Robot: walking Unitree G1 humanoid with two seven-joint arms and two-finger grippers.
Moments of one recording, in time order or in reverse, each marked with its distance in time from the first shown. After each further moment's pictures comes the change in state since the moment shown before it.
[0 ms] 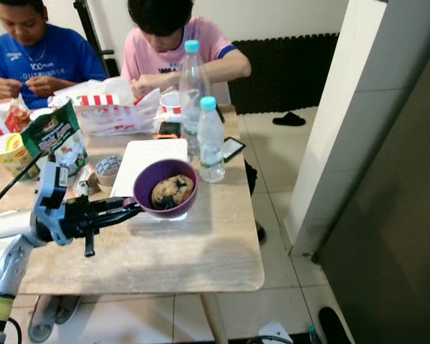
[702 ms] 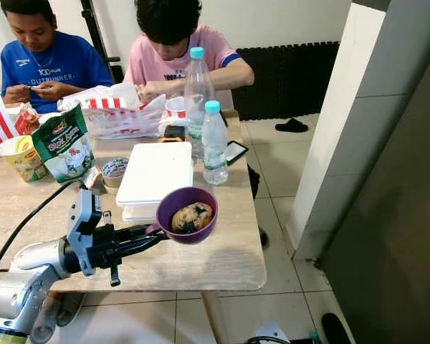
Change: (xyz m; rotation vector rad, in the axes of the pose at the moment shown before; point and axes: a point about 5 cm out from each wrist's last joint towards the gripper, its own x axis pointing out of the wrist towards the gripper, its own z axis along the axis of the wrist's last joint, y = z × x) left arm 0.020 -0.035 -0.041 -0.174 0.080 0.045; right arm 0.001 0.004 0.000 0.000 -0.004 0.009
